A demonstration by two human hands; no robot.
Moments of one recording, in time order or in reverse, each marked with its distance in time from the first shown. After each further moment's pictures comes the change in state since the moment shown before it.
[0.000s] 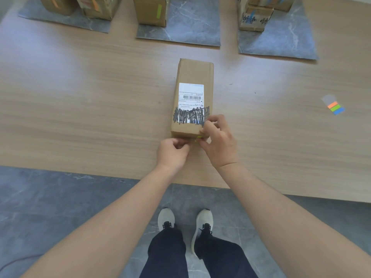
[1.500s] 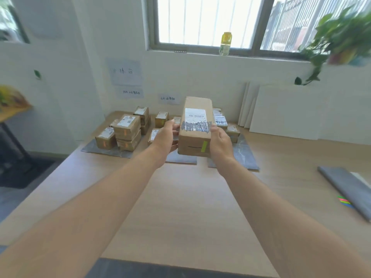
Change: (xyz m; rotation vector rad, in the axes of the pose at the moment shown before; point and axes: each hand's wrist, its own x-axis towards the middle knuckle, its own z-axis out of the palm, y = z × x) left_hand -0.153 0.378 -0.045 -0.284 -0.115 0.389; right_hand 0.153 -0.148 -0.305 0.723 0.210 0.394
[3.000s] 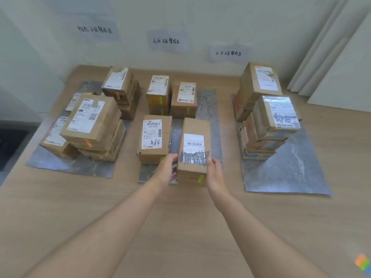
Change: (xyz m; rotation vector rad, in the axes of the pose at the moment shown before) left_hand 0.438 -0.192 -0.064 0.043 0.050 -0.601; right_hand 0.312 0.249 0.223 -0.068 -0.135 0.635
